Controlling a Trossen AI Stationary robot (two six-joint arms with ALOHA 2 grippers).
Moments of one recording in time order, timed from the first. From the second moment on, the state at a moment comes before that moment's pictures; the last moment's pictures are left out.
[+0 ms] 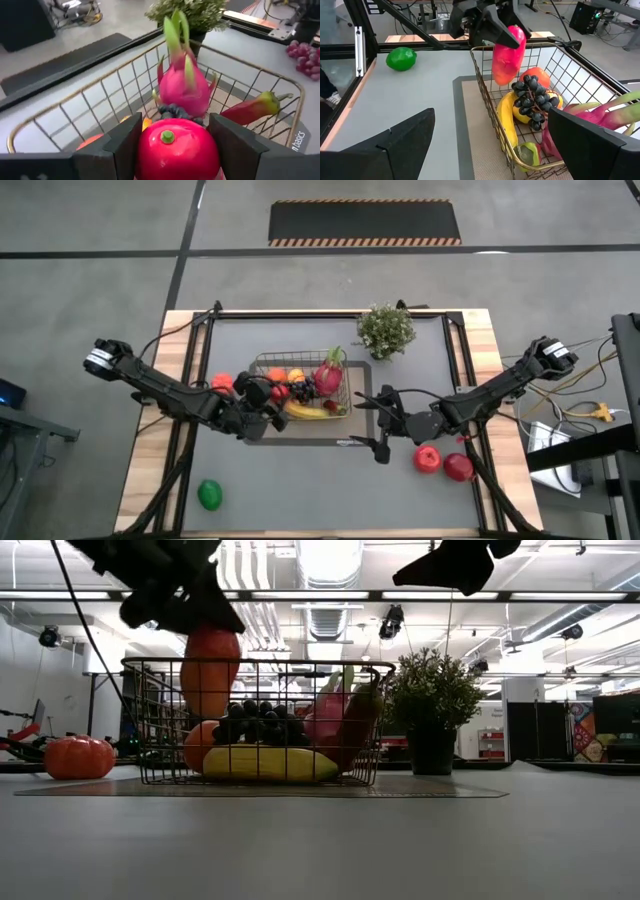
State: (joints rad) left arm -0.39 1.26 0.80 -0.33 -0.97 -0.79; right arm 0.45 1.32 0.78 0.16 0.55 0.19
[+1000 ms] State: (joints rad) left arm -0.39 1.26 0.73 -0.32 -0.97 -0.88; right arm 0.45 1.32 0.78 0.16 0.55 0.23
